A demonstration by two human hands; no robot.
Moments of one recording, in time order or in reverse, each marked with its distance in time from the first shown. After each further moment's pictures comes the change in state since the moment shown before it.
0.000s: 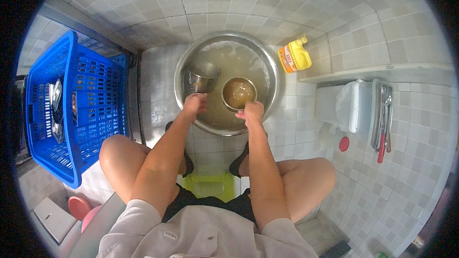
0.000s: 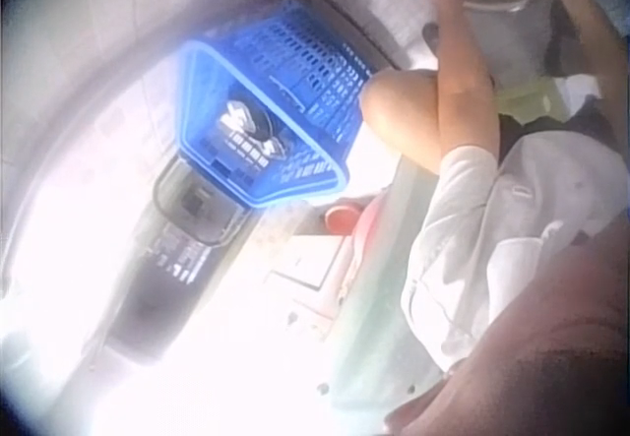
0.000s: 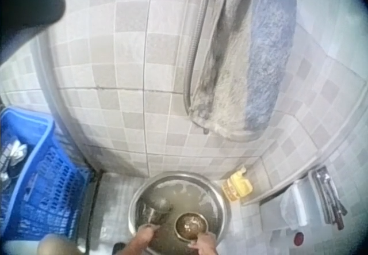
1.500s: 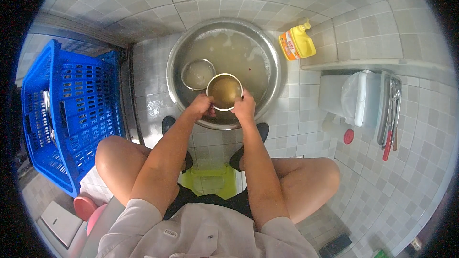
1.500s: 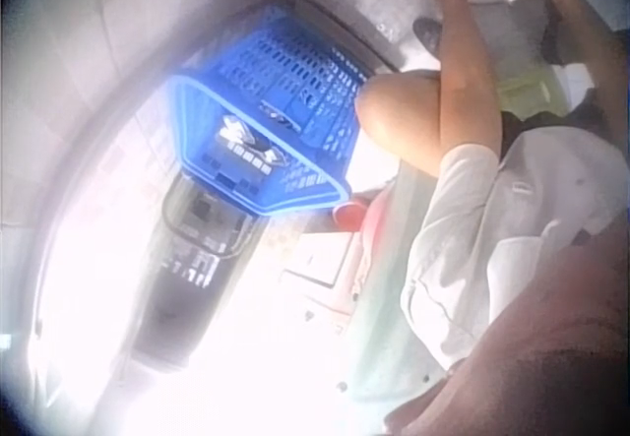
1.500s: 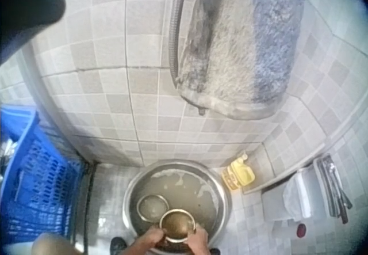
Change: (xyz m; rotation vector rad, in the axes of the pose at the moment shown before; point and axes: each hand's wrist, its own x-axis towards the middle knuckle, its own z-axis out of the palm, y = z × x) left_hand 0.011 -0.029 0.034 0.079 -0.148 -0.190; right_hand 0.002 0.031 0.015 -0.336 -0.087 -0.326
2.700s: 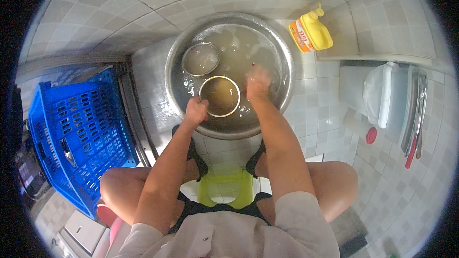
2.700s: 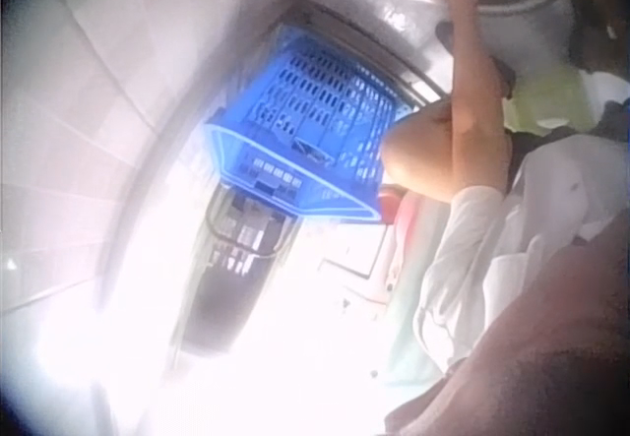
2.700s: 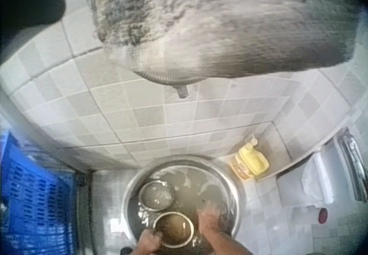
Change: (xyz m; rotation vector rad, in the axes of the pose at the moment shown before) left_hand -0.002 0.029 -0.006 0.508 0.289 0.215; right_hand 0.137 0.071 -0.002 -1.134 0.104 -0.444
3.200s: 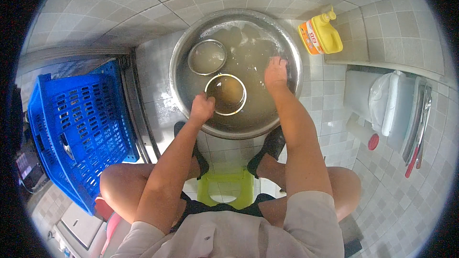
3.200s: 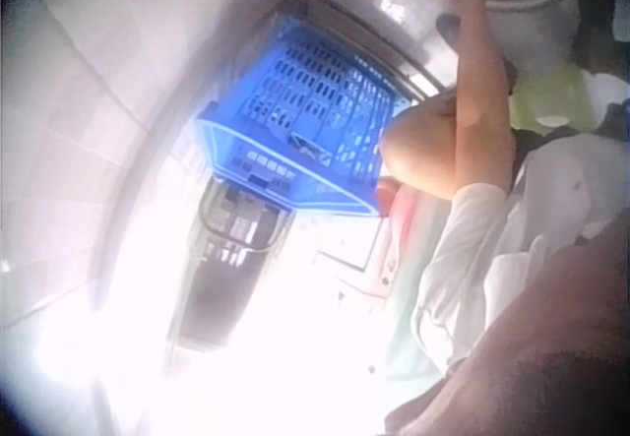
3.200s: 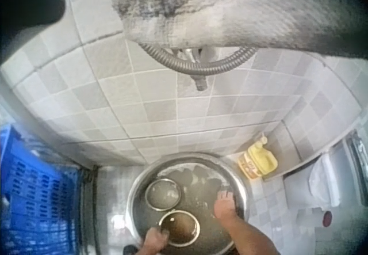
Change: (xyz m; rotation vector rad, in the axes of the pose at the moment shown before) left_hand 0.016 -0.025 0.000 0.288 0.180 0.086; right_hand 0.050 0.013 -0.044 -0.725 -0.198 -0.319
